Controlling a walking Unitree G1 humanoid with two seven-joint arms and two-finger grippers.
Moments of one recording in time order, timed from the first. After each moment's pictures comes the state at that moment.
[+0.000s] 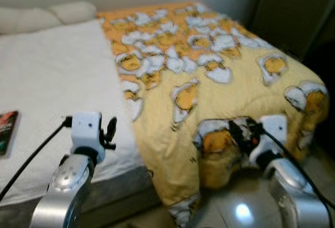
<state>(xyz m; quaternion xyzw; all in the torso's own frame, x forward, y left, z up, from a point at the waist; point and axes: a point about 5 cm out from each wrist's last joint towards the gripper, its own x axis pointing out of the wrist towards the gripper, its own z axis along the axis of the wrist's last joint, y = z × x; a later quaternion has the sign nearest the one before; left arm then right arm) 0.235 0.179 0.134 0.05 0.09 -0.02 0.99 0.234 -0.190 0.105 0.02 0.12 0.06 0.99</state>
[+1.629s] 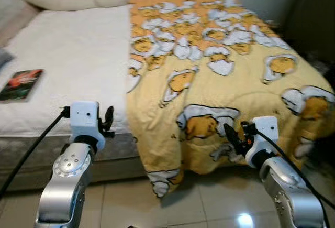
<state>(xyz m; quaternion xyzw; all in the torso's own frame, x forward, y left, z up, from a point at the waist) 0.255 0.184 0.135 0.05 0.07 -0.01 1.00 0.244 -0.183 0.094 0.01 0.15 0.09 0.98</state>
